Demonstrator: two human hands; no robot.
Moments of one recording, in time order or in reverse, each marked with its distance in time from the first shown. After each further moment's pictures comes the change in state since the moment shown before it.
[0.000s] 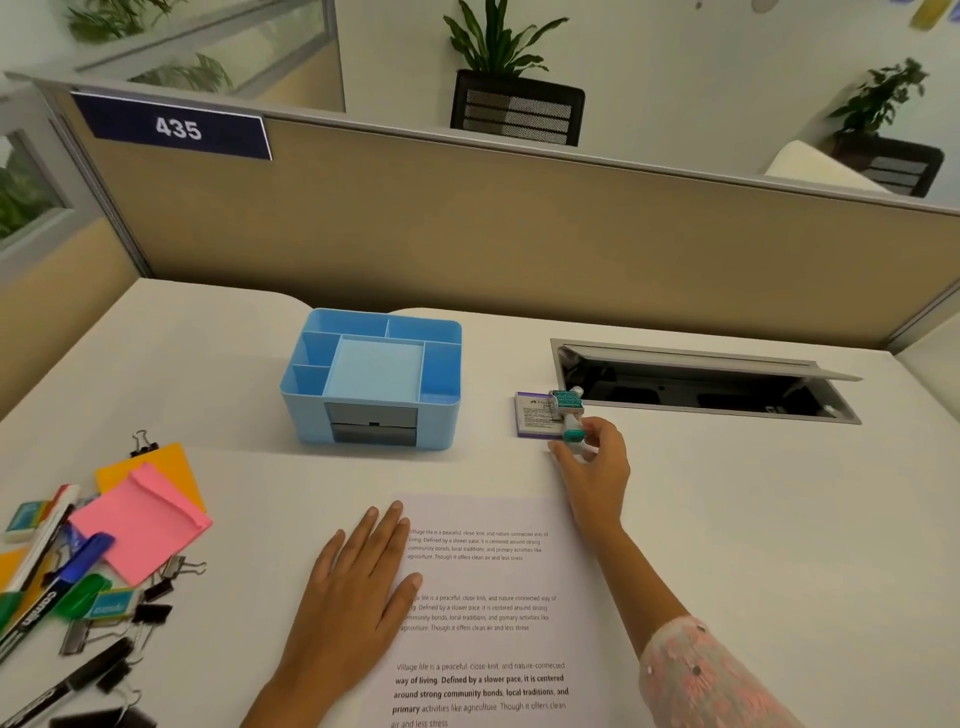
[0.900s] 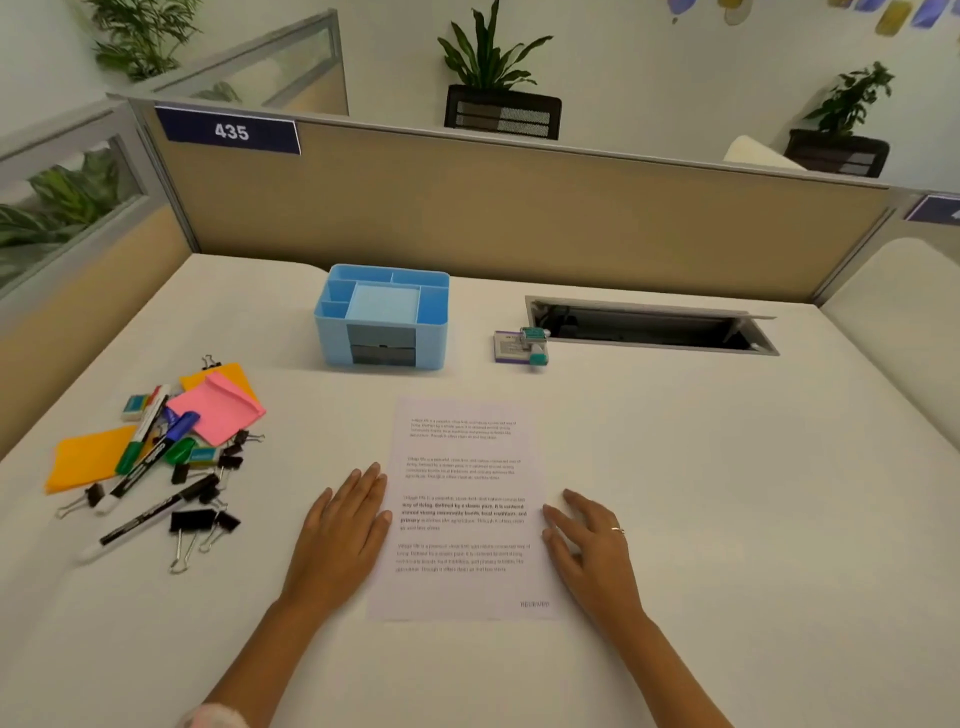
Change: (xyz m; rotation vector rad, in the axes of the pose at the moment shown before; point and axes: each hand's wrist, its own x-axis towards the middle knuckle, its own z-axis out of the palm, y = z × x) left_hand -0.111 0.021 0.000 -0.048 0.087 -0.080; right_hand -0.226 0.017 -0.141 -0.432 -0.294 -0.272
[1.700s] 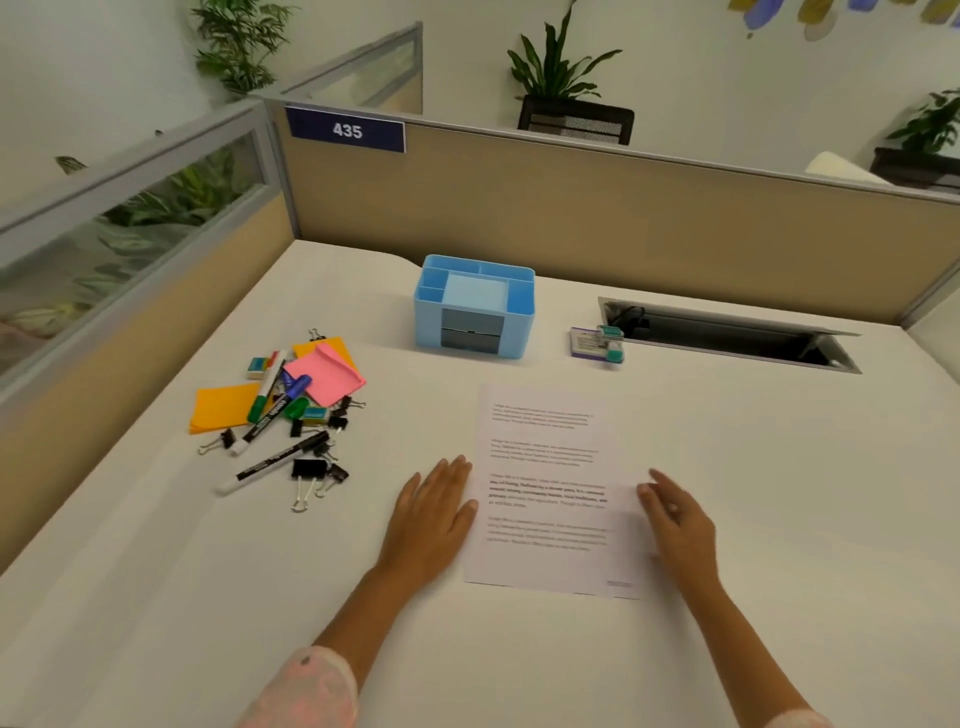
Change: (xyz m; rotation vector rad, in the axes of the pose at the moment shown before) left_hand -0.031 -0.012 0.001 -0.174 -0.014 0.011; right_hand 0.009 -0.036 -0.009 0.402 0.106 0.342
